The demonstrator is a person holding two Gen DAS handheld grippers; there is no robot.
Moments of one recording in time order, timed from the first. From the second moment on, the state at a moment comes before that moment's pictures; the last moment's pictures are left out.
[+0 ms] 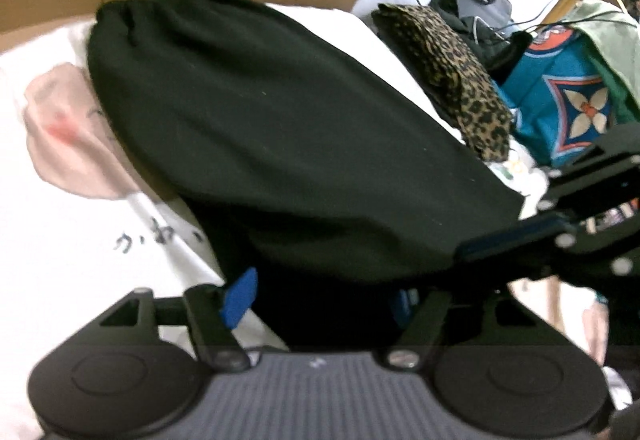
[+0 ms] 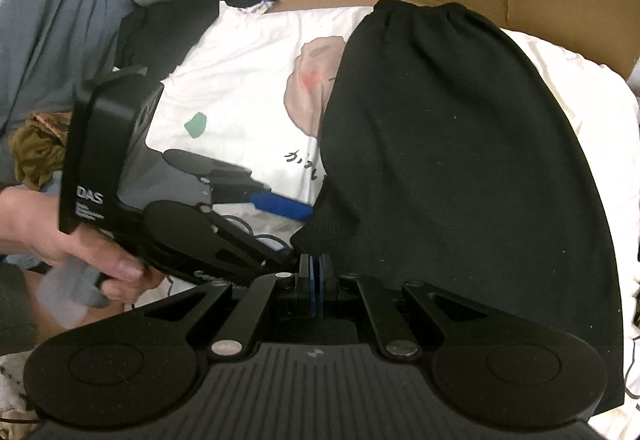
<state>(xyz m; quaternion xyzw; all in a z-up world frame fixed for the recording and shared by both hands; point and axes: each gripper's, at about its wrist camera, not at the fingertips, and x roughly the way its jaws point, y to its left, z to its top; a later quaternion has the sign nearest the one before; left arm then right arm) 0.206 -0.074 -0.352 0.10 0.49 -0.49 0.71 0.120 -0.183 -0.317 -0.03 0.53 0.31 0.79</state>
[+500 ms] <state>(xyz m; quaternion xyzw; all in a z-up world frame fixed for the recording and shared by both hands) 0.204 -0.048 -0.343 0.12 0.49 -0.49 0.71 0.123 -0.194 -0.324 -0.04 0.53 0.30 0.79</state>
